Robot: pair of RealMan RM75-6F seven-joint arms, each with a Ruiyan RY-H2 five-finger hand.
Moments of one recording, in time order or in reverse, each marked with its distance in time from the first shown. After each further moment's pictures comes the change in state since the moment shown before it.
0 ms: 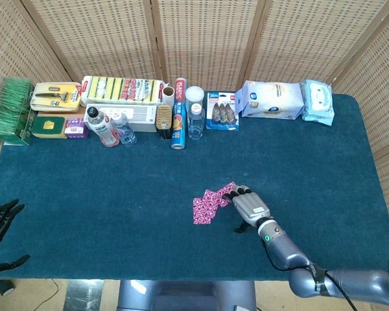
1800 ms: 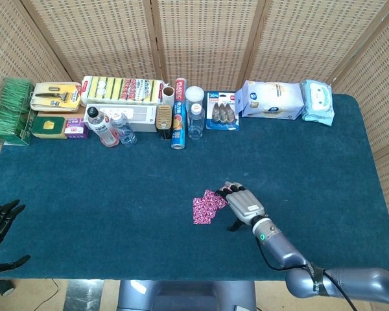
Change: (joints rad) left arm 0.000 -0.001 0.002 -0.004 0.002 -0.003 0.009; right arm 0.033 0.009 0.028 -0.065 0.020 0.017 -0.013
